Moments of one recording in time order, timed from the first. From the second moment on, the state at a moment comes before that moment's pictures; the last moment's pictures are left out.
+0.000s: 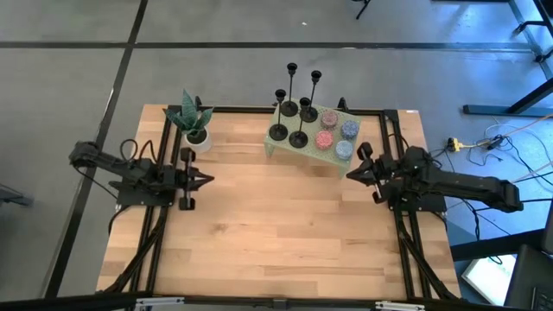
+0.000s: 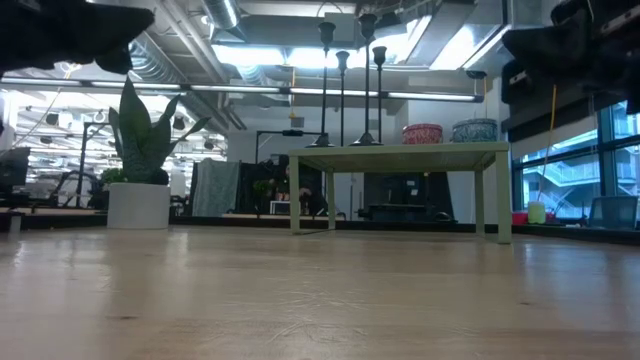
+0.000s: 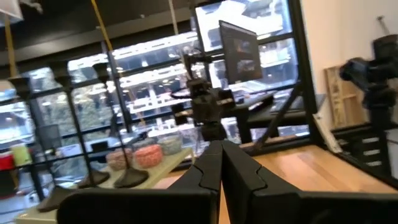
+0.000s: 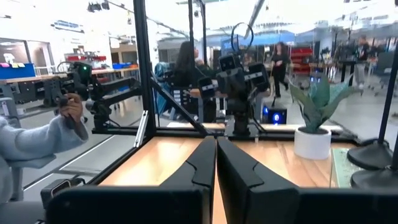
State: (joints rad) left arm -0.32 0.14 0.01 0.40 -0.32 0.29; right arm -0.25 0.34 0.09 0.41 -0.48 0.12
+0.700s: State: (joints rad) left arm 0.05 0.14 0.01 0.28 -0.27 0.21; right arm -0.37 0.32 0.01 0.51 -0.49 0.20
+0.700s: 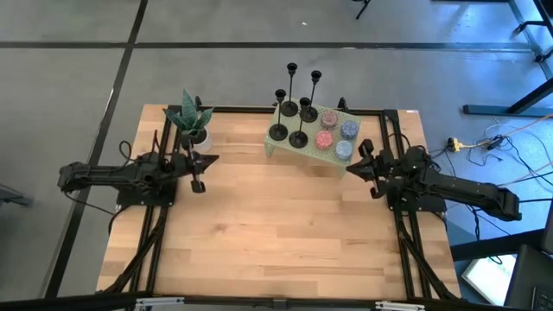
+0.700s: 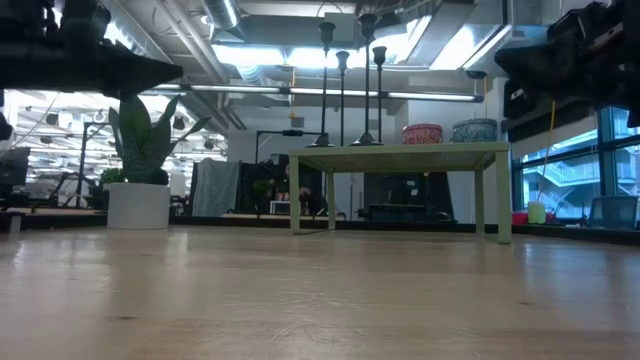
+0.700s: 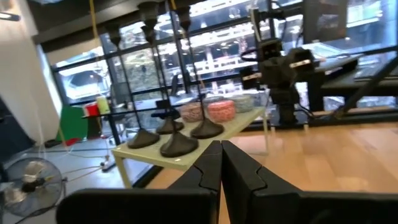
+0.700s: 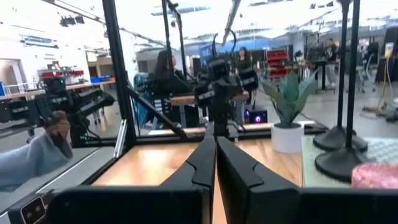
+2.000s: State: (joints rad) left arm 0.10 0.04 0.01 0.33 -0.32 0.13; right arm -0.30 0.00 0.01 0.12 -0.04 0.21
